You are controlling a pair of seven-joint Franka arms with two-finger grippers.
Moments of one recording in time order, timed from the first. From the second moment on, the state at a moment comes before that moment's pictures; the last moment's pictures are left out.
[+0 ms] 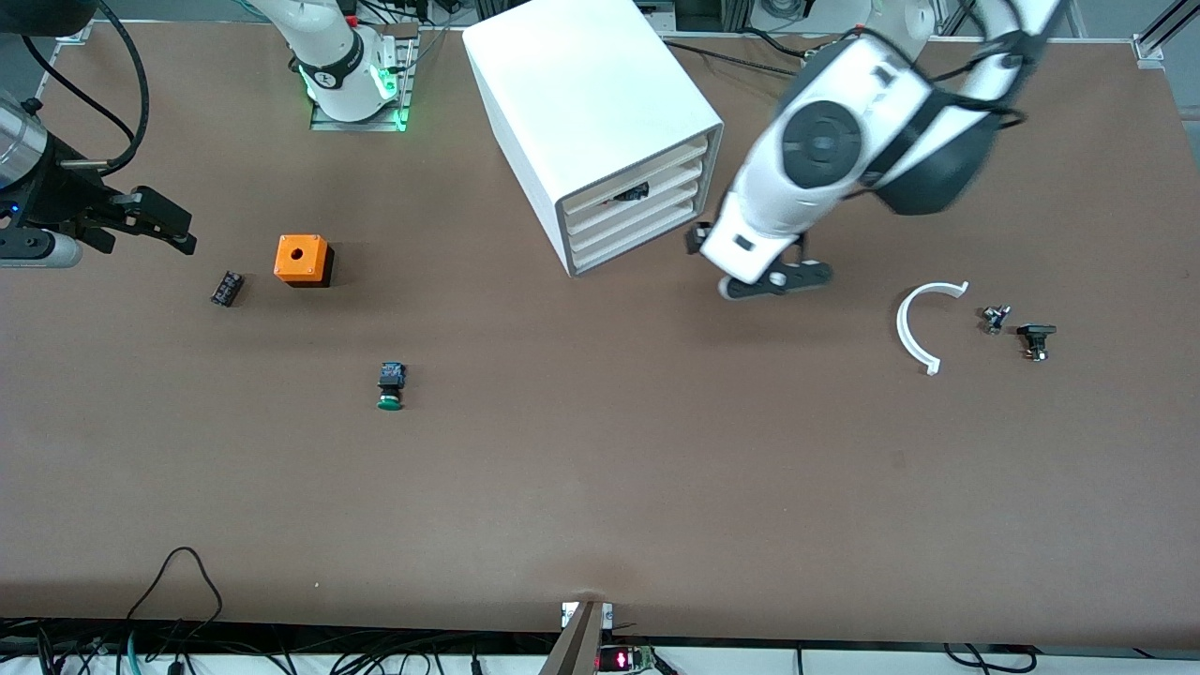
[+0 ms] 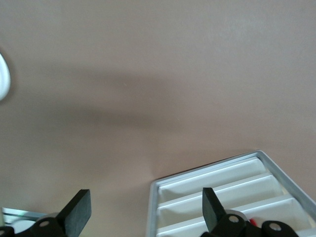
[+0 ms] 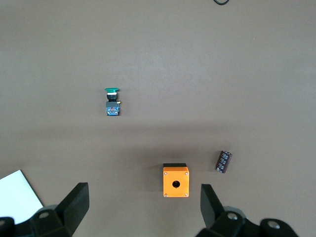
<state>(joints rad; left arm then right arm) 0.14 0.36 -0.74 -1.55 0.08 1.62 -0.76 -0.01 0.03 0.07 -1.59 0.00 1.64 0.07</state>
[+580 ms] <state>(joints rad) 0.15 0.28 -0.40 -1.44 0.08 1.51 -0.16 -0.01 0.03 0.07 -1.59 0.00 1.64 0.07</state>
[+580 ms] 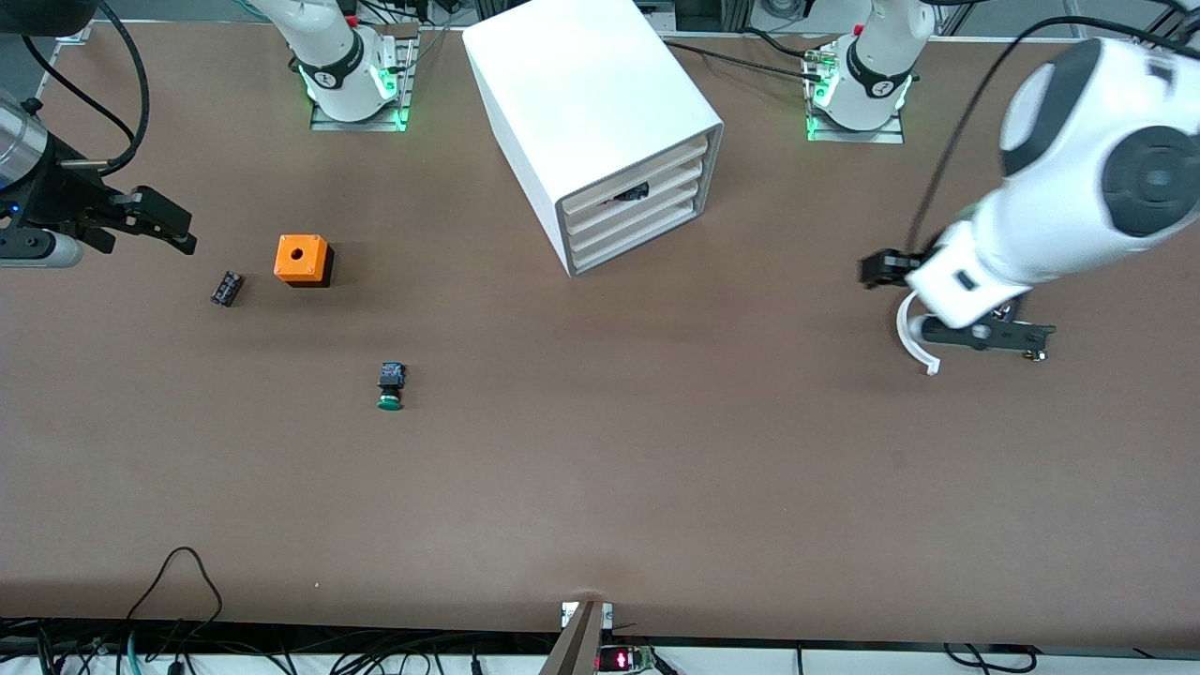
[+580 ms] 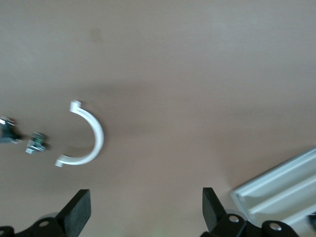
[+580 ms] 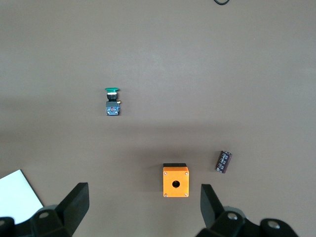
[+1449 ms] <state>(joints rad) 0.00 -0.05 -0.07 -1.75 0.00 1.72 0.04 -0.01 0.03 0.07 -1.59 0.00 1.64 0.07</state>
